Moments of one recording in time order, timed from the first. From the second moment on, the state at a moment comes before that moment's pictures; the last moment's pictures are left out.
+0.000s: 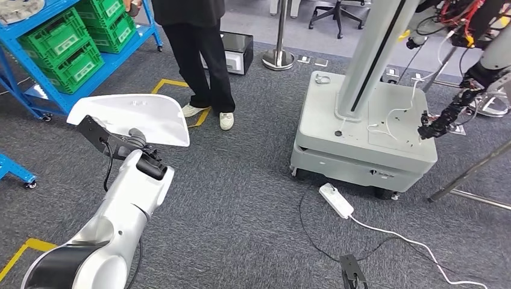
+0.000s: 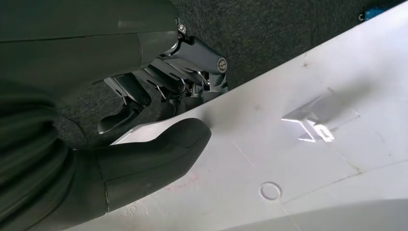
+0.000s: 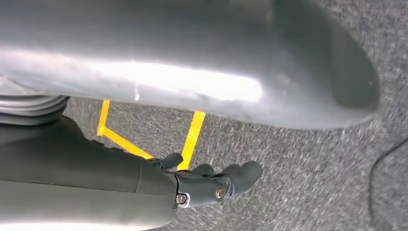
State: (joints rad) left arm -0.84 -0.21 -0.07 -0.49 0.66 0.81 -0.39; right arm -0.19 0.12 -0.70 -0.19 0.94 -0.09 -0.08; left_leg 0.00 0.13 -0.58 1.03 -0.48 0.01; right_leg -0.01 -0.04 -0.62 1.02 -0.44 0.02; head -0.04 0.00
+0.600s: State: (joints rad) left arm -0.85 -0.22 -0.08 -0.49 0.67 0.81 -0.38; right arm -0.17 0.12 -0.70 -0.19 0.93 -0.10 -0.10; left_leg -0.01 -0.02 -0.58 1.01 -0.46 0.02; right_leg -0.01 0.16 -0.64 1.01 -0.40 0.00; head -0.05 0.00
